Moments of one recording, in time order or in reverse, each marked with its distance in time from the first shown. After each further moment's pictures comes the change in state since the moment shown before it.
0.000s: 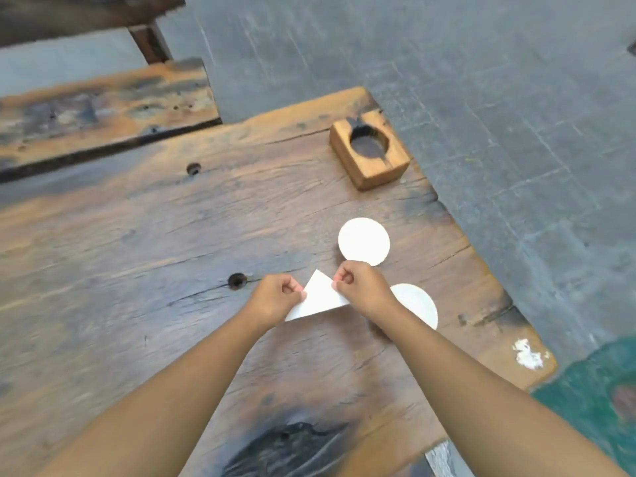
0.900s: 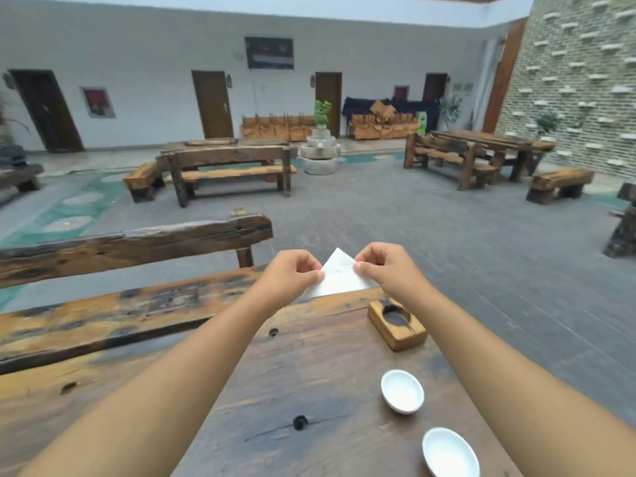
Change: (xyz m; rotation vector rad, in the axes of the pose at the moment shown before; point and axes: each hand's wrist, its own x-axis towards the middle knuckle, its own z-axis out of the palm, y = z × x) left_hand -0.228 0.207 -0.198 0.126 0.388 0.712; right_hand -0.137 -0.294 -0.155 0.281 0.288 -0.622
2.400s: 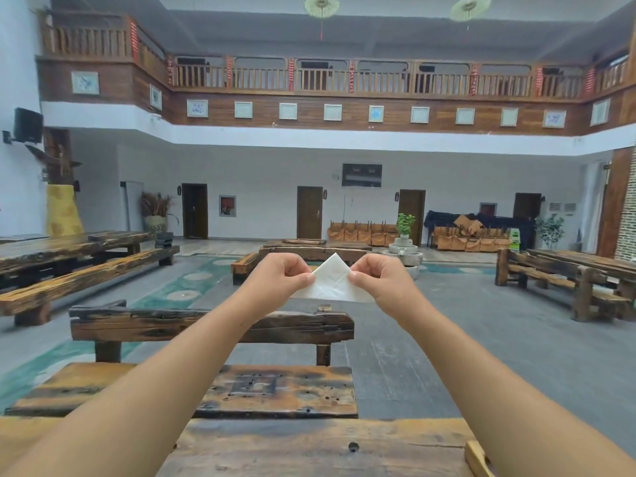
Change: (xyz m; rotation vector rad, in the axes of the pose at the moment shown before) left_hand -0.105 0.066 -0.237 0.219 0.456 0.187; right_hand 0.012 -0.233 0.104 0.011 -0.109 -0.435
